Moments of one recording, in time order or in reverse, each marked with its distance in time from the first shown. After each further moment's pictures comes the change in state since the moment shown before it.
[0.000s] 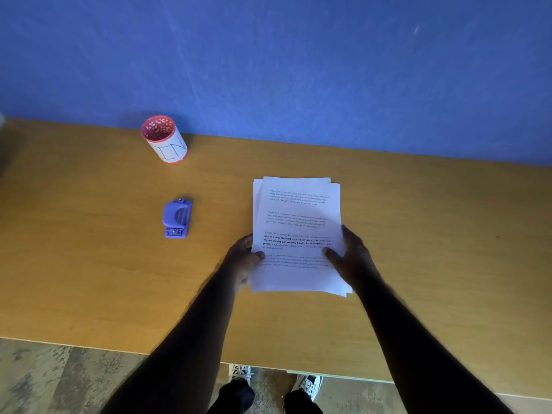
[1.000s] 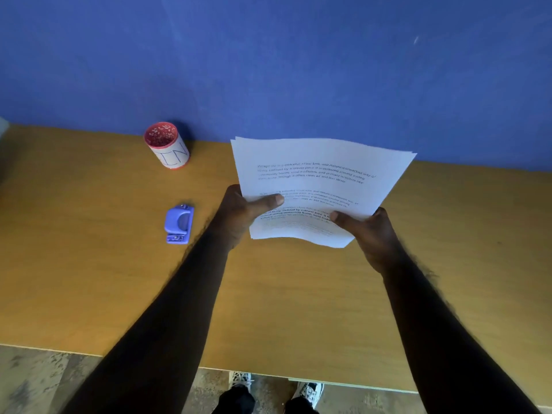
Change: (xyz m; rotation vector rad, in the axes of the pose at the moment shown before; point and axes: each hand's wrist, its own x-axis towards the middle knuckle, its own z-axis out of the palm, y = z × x) left_hand -0.032 0.120 -0.008 -0.111 -0.234 0.675; right_hand 0.001 -0.071 -0.066 0.880 -0.078 -0.216
